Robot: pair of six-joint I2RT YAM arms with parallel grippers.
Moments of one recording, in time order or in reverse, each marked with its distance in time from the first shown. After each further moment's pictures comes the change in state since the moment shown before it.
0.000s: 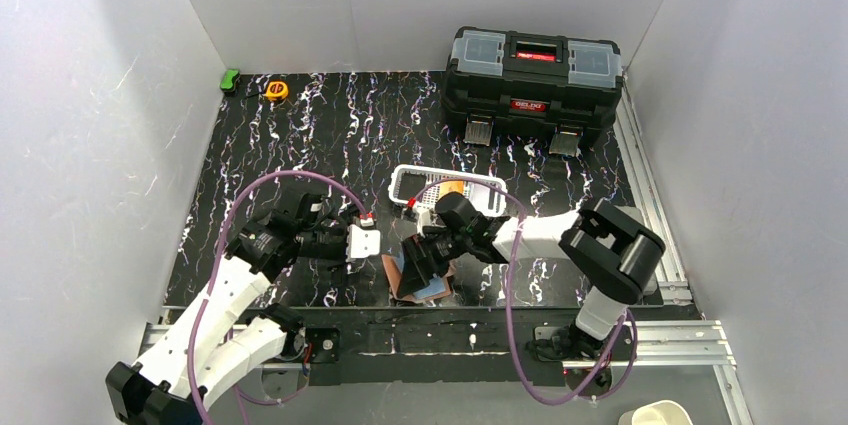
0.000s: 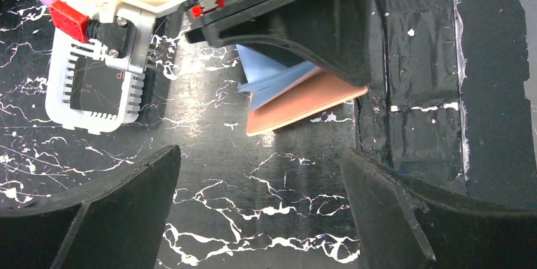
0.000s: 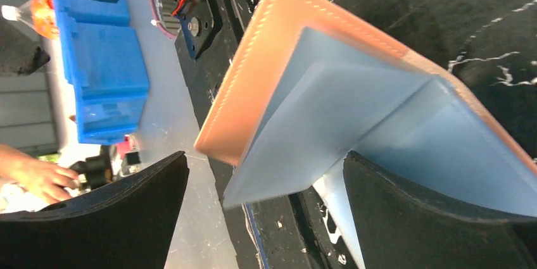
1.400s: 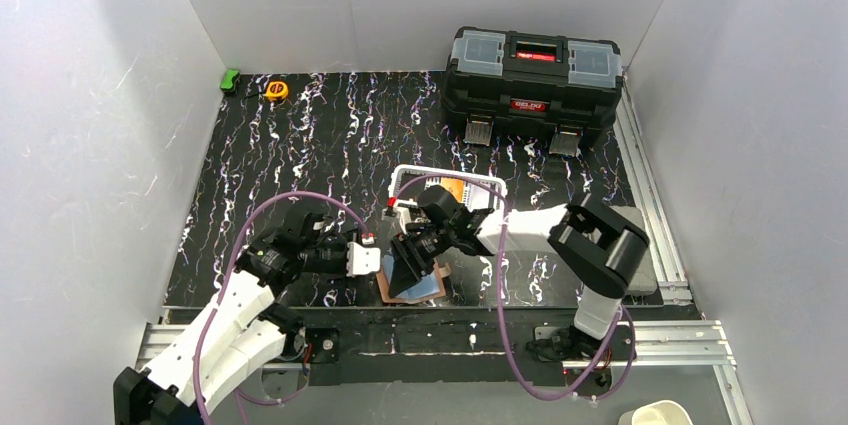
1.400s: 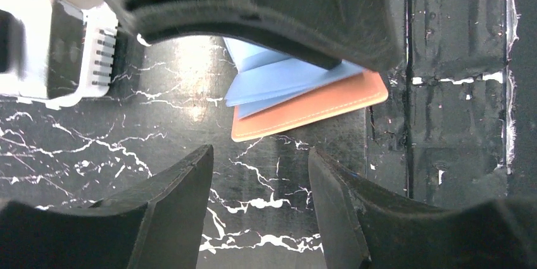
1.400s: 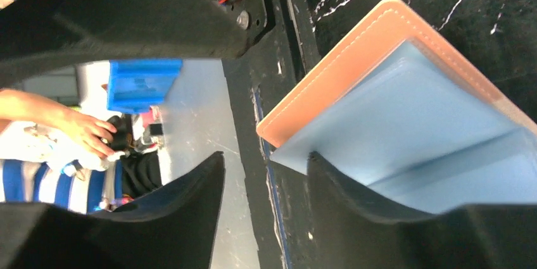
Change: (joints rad) left arm 0.008 -0.070 -0.213 0.127 -0.056 0.046; right arm 0.020 0.057 0.132 -0.070 -0.135 -0.026
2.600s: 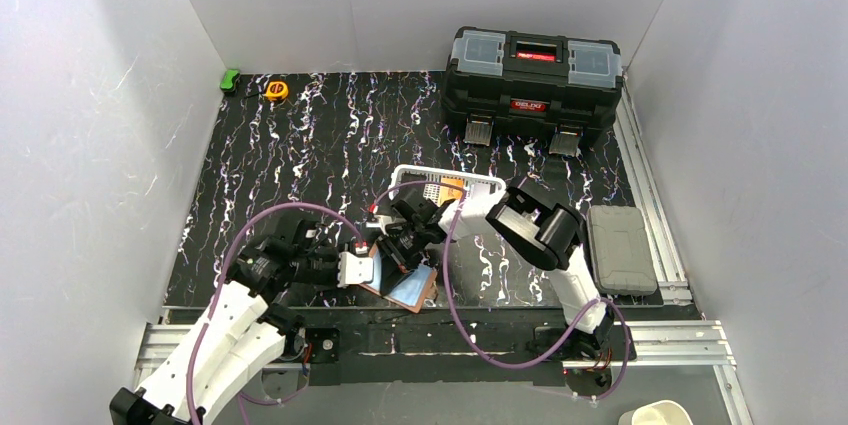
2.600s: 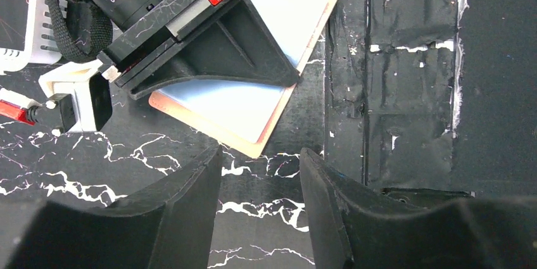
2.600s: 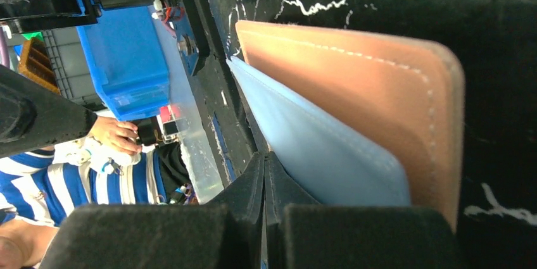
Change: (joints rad) left arm 0.034 -0.086 0.011 -0.203 -0.022 0.013; right arm -0.015 0.408 0.303 -0.160 -0.091 0.007
